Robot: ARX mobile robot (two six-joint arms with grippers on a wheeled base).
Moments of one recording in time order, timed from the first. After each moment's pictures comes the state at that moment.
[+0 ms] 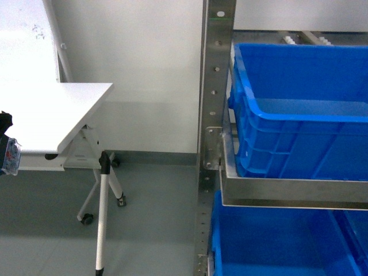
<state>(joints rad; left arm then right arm) -0.27 1.03 0.25 0.55 -0.22 -0.08 -0.12 1.16 0.17 0.72 -0.03 -0.12</state>
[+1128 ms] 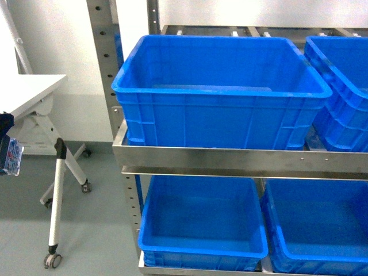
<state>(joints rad) -0.27 1.03 0.25 0.55 -0.22 -0.08 -0.12 1.16 0.17 0.72 -0.03 -0.12</state>
